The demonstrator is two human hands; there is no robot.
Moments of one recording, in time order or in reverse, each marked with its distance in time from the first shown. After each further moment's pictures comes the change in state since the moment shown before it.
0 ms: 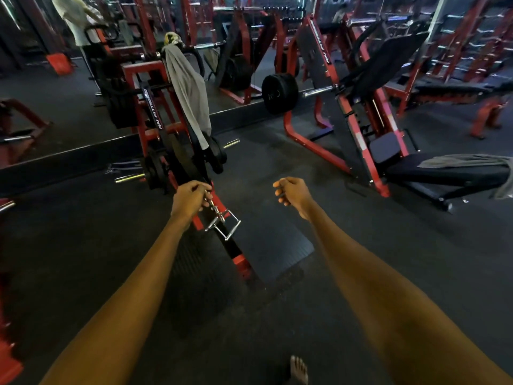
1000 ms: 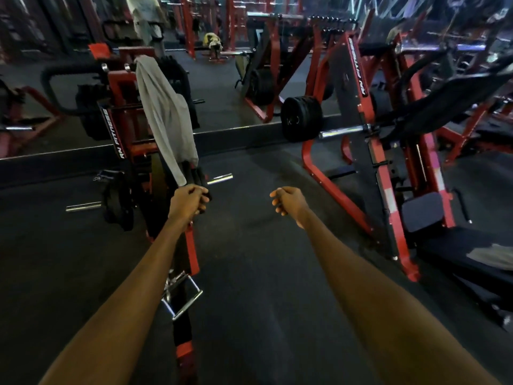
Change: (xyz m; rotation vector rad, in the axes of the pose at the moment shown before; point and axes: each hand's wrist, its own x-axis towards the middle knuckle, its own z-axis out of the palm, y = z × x) left_hand 0.466 0.097 0.279 -0.039 0.219 -0.124; right_hand 0.559 -0.035 -0.130 -0.091 -0.210 -0.013
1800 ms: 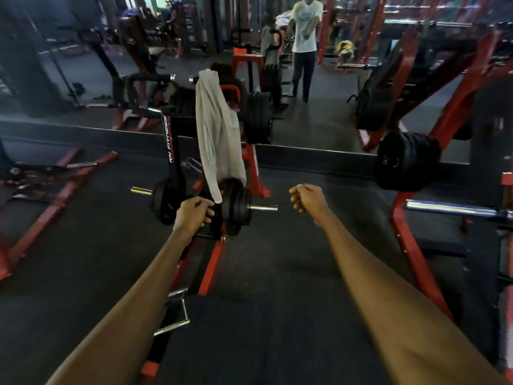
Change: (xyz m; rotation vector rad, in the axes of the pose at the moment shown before) left_hand 0.185 0.064 0.149 0.011 0.480 -0.198; right_hand 0.399 -0.064 -0.056 -0.066 -0.405 -0.166
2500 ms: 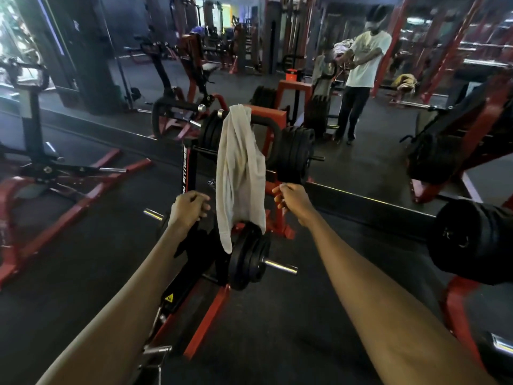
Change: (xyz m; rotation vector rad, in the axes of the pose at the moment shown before) left_hand 0.258 0.079 0.011 -0.050 0.242 -0.012; right_hand 0.295 -0.123 0.107 -0.063 -0.280 -0.123
